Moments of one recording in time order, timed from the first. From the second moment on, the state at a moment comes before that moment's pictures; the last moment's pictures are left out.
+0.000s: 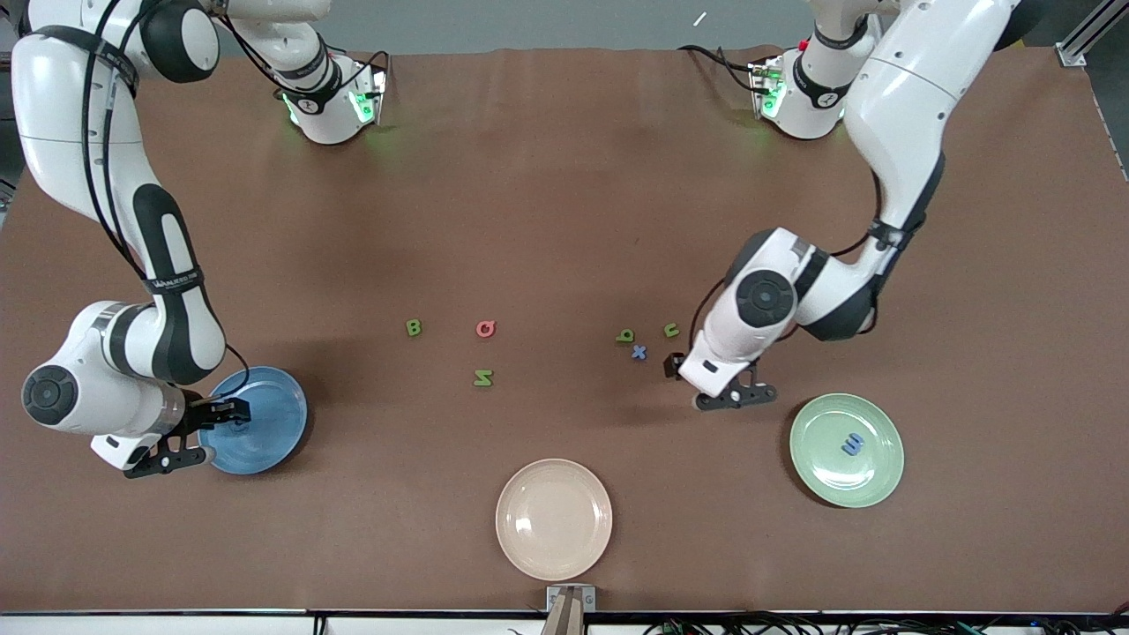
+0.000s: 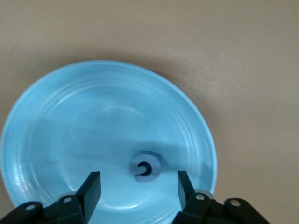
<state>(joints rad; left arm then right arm) -0.14 0.65 -0.40 -1.73 0.31 2.32 -0.84 -0.06 0.77 -0.07 -1.49 0.06 2.18 -0.37</state>
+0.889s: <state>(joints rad) -0.18 0.59 -0.40 -1.96 0.36 2.45 -1.14 0.19 0.67 -0.05 -1.53 0.09 1.96 -0.13</state>
